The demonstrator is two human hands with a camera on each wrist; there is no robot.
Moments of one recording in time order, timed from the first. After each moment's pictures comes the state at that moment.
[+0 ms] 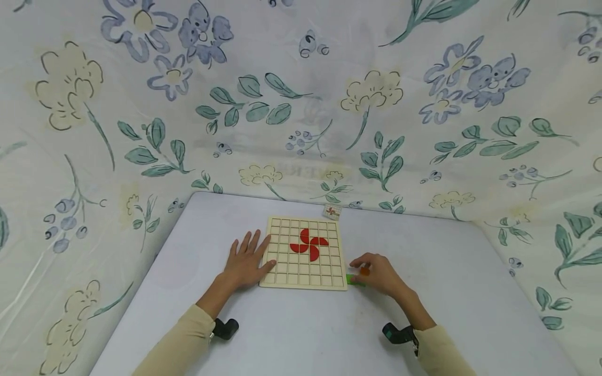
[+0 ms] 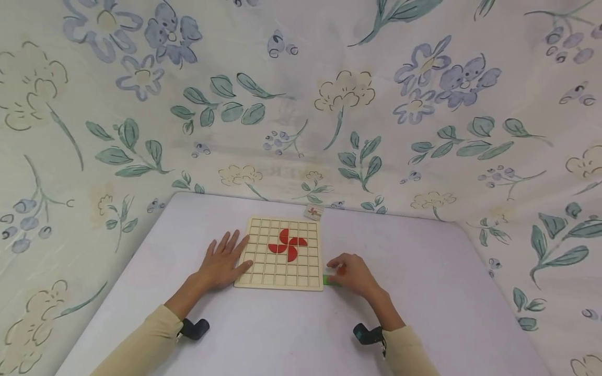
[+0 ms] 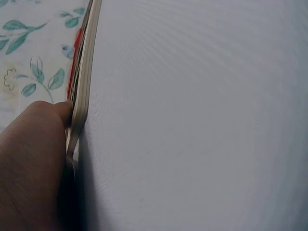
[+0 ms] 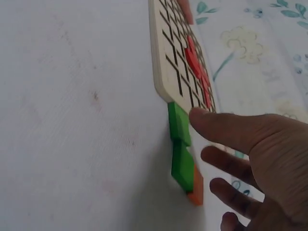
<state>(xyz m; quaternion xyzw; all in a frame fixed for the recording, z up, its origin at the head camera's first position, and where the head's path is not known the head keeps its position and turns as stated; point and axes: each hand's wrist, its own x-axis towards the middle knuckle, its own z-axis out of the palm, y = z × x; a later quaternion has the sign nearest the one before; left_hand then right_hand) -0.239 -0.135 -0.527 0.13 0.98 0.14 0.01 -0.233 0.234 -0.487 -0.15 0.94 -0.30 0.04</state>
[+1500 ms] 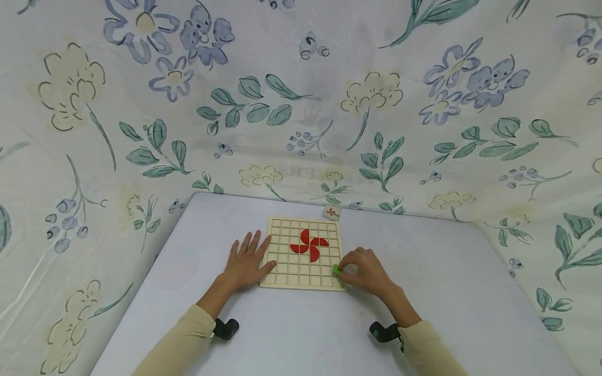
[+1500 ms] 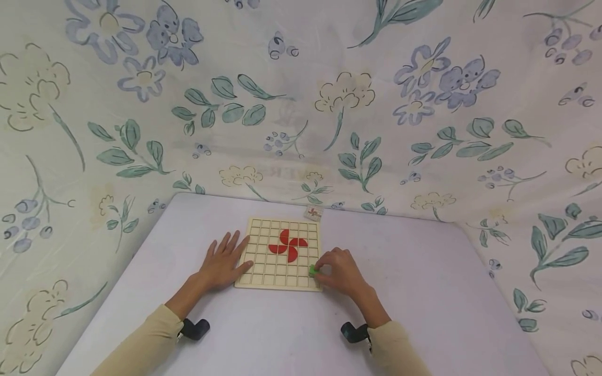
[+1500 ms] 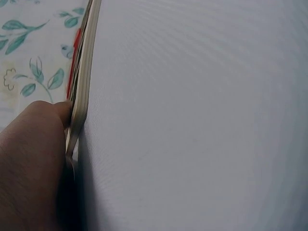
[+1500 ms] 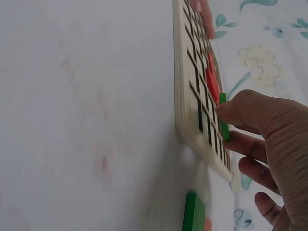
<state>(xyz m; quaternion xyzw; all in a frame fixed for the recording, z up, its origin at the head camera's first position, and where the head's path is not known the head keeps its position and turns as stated) -0.237 -0.136 -0.523 0.13 0.98 0.14 0.01 -0.238 0.207 -0.486 -0.33 0.91 -0.23 -0.10</state>
